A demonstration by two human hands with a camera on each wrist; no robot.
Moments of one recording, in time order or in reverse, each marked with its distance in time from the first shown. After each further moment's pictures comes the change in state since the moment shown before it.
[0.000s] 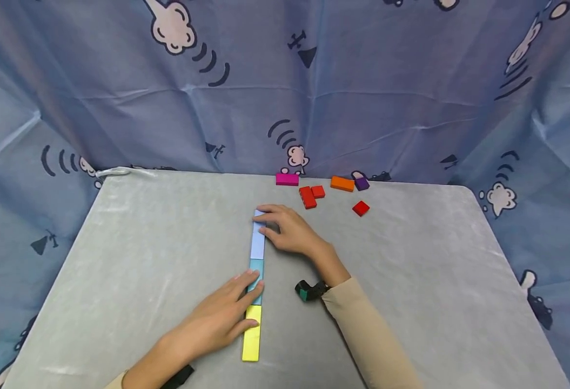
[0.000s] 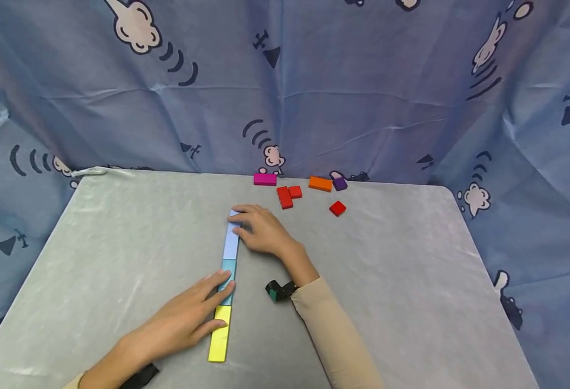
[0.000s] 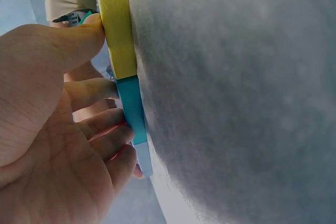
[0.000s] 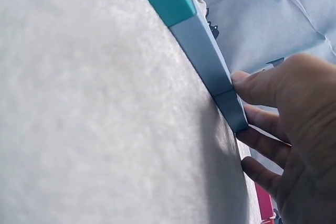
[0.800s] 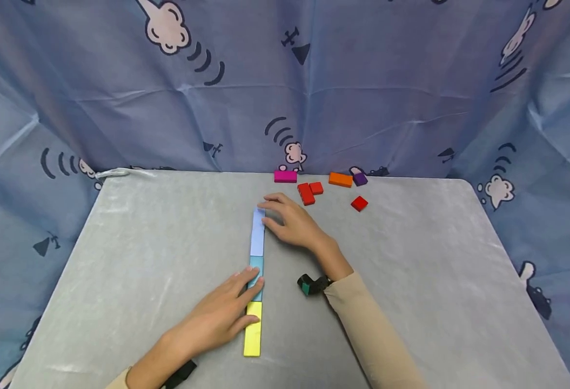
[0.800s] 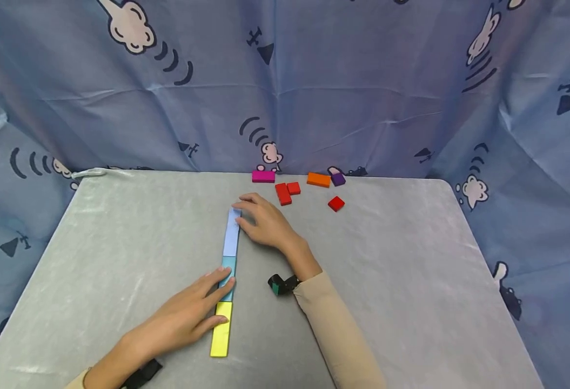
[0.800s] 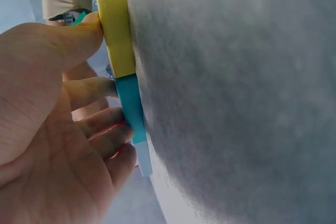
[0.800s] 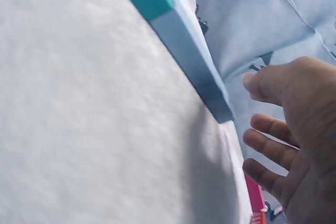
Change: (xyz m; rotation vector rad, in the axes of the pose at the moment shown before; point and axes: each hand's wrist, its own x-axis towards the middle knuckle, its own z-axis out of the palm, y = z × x) left_hand -0.002 0.002 0.000 -0.030 -0.008 -0.005; right_hand -0.004 0.003 -0.006 -0.005 0.114 0.015
